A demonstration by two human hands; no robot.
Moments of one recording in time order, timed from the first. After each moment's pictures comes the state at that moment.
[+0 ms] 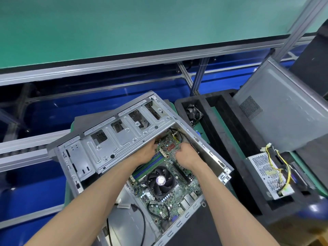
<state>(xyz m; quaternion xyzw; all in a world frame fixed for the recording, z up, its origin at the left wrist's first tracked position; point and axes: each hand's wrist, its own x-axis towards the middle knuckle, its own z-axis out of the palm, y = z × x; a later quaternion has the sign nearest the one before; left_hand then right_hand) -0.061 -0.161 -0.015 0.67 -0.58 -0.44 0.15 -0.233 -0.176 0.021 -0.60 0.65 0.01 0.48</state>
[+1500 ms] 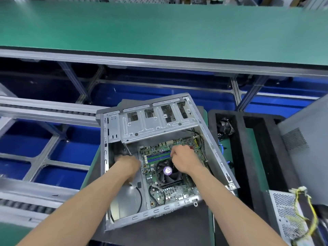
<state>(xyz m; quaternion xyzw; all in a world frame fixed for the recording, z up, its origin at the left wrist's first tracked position) -0.050 -0.039 0.007 0.74 -0.51 -0.25 -0.37 -0.214 -0.167 0.017 -0.87 0.38 0.08 0.30</state>
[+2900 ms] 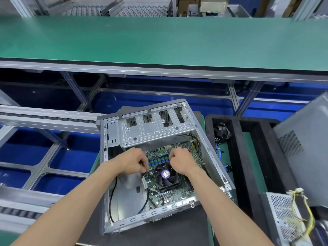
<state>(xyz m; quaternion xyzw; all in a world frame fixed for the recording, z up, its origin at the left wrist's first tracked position) -0.034 -0.043 0.038 0.75 -0.56 -0.36 0.04 -0.214 -0.171 0.015 -0.84 0.40 0.06 0.36</state>
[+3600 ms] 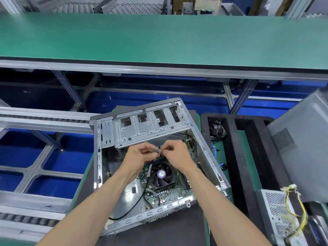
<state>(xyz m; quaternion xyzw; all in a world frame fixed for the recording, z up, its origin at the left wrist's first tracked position) -0.083 -0.056 0.016 0.60 -0.24 -0.46 0.61 -0.213 -0.169 0.029 -0.78 0.38 -0.13 0.48</state>
